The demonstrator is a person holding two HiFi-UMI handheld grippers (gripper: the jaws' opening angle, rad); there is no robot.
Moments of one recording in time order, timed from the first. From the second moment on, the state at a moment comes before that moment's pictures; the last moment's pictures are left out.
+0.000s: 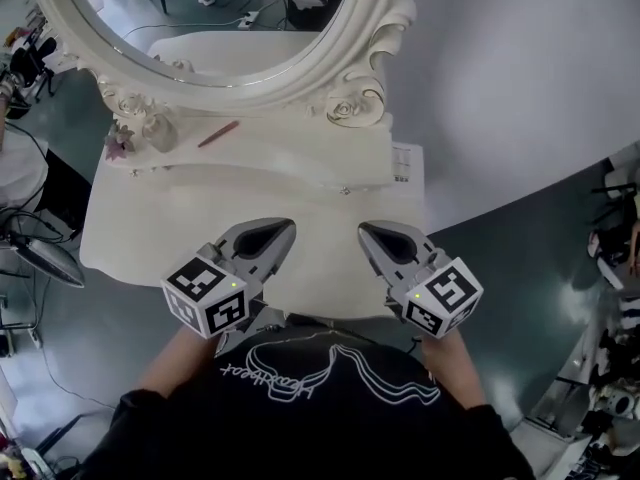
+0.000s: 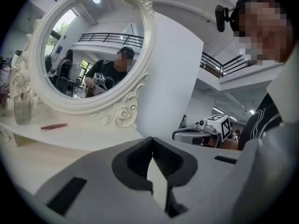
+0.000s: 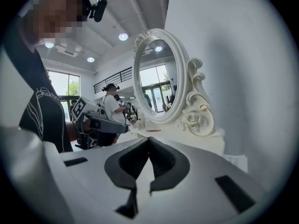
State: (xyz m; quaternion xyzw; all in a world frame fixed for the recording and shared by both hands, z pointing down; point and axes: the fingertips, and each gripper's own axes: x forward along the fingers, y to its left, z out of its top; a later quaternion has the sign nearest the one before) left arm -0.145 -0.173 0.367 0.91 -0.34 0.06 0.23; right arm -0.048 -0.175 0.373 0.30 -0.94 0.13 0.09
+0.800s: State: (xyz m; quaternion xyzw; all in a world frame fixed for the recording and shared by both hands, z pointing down) left arm -0.081 -0.120 0.313 0.93 -0.31 0.03 0.16; right arm -0.012 -0.125 0.323 0.27 -0.95 0.13 0.02
